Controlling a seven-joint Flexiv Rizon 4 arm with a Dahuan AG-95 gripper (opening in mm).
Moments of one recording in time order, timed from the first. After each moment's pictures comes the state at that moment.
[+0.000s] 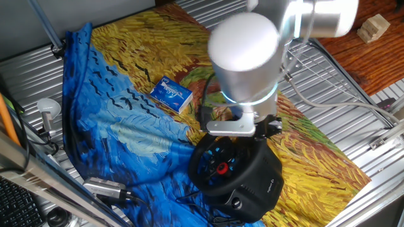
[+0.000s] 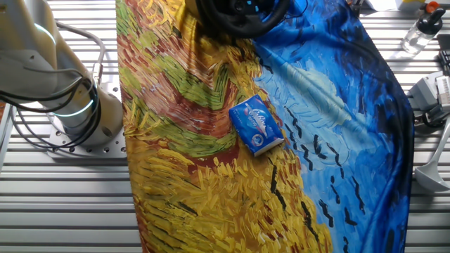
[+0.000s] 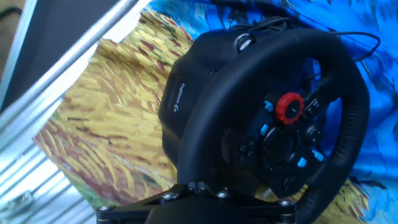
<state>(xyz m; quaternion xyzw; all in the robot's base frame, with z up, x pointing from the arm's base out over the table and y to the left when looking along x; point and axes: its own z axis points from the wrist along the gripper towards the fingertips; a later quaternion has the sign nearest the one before) 0.342 0.358 0.271 0.46 -0.88 -0.10 0.09</state>
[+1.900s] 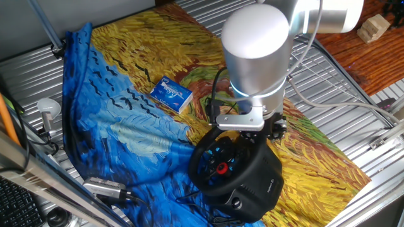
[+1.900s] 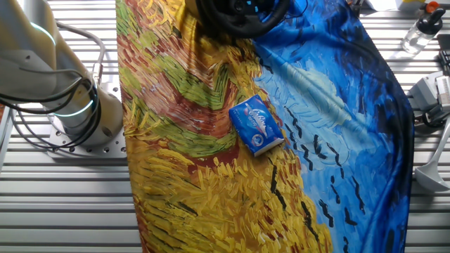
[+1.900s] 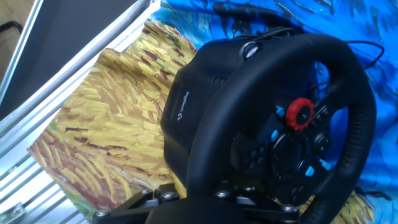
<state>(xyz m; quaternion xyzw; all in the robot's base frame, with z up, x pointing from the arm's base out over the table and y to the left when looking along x) 0.334 0.367 0.260 0.46 -0.88 -0.10 0.07</state>
